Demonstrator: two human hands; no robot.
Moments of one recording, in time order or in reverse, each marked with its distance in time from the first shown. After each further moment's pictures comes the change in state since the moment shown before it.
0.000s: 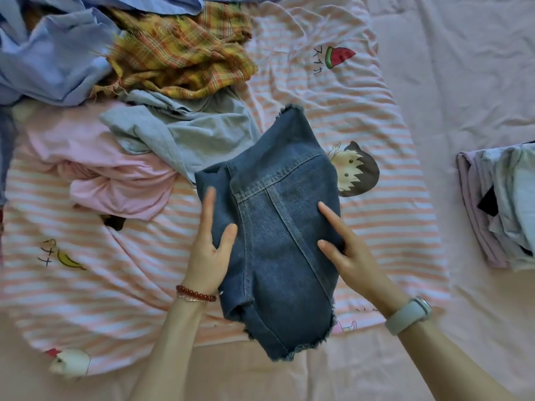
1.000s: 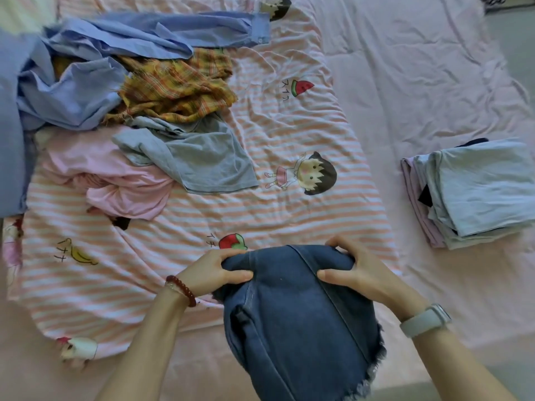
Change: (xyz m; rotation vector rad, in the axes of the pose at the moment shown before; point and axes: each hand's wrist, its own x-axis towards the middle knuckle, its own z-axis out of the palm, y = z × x) left_hand -0.047 0.062 -0.021 0.070 -0.703 -0.365; right_hand -0.091 -0.076 -0.054 -0.170 -0.123 0.295
